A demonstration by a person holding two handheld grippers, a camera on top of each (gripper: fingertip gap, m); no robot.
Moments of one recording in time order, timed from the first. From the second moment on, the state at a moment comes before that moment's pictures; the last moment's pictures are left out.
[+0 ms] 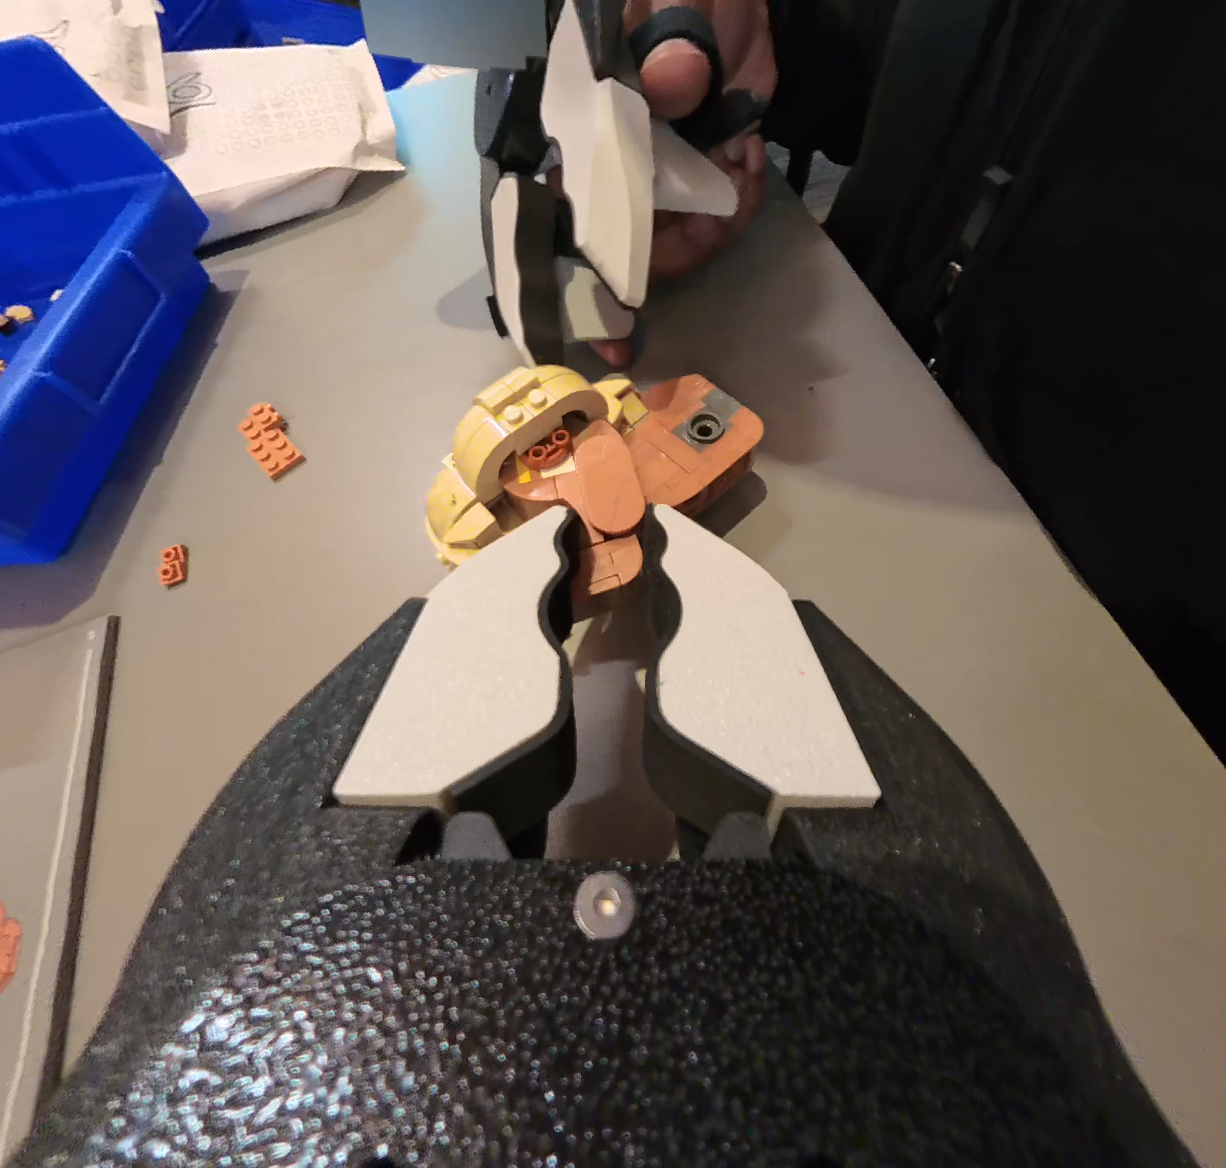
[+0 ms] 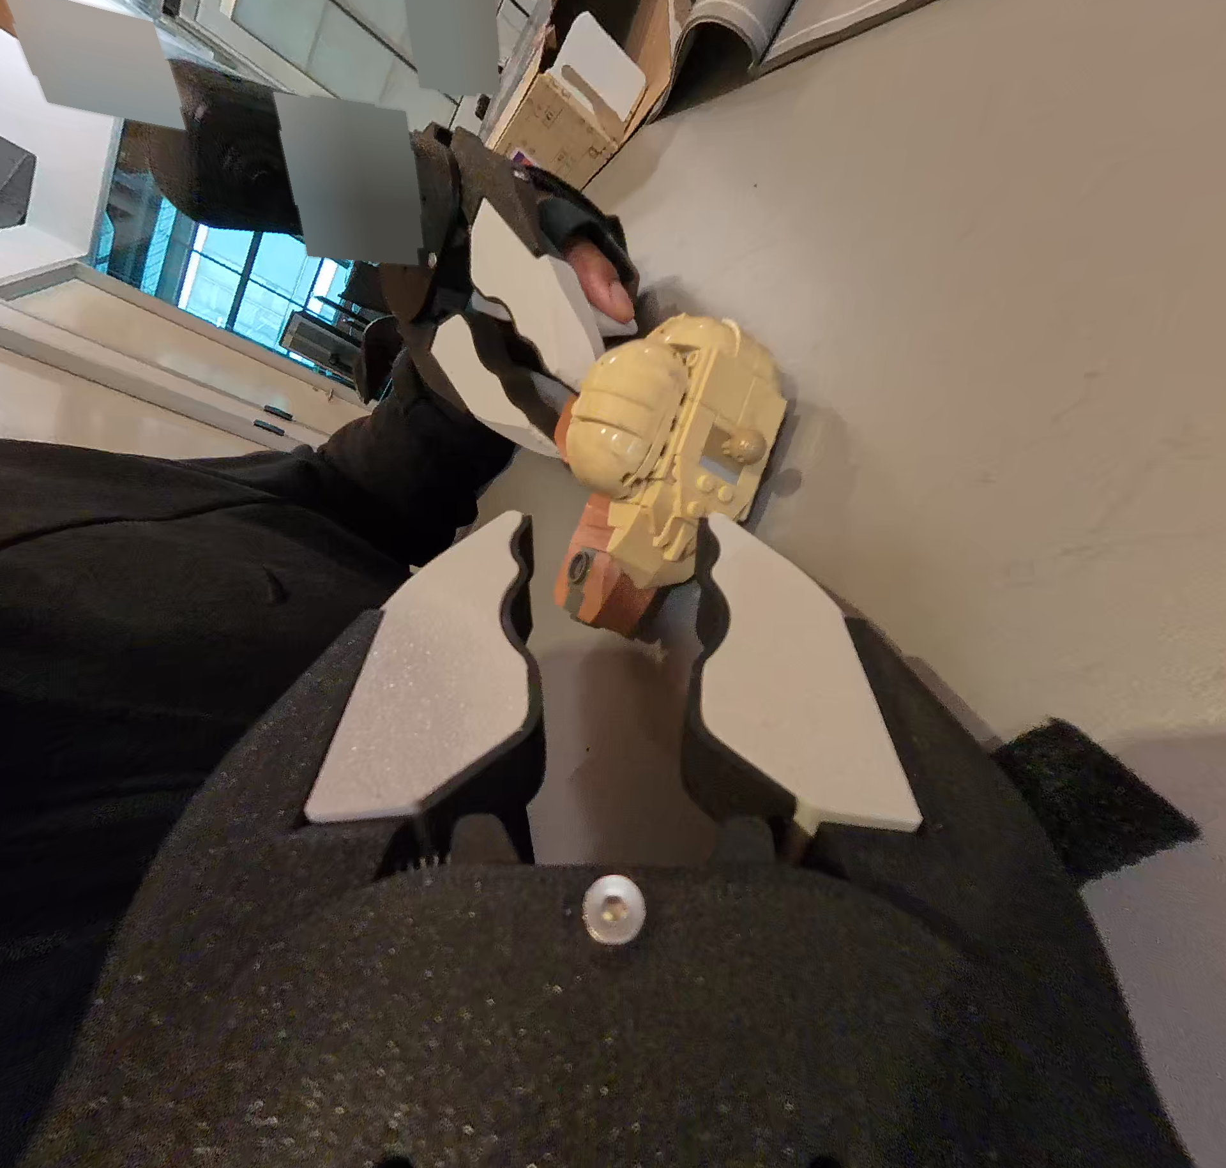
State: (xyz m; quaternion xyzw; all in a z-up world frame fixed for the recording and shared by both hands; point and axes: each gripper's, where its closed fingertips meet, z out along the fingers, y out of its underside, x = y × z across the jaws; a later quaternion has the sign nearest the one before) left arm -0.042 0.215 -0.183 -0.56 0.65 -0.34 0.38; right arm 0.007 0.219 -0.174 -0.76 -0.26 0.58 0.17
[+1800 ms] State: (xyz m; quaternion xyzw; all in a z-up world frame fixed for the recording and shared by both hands) left arm -0.049 0.204 -0.155 -0.43 0.73 -0.26 0.47; right arm -0.029 0.224 -0.163 -0.72 -0.27 0.62 0.16
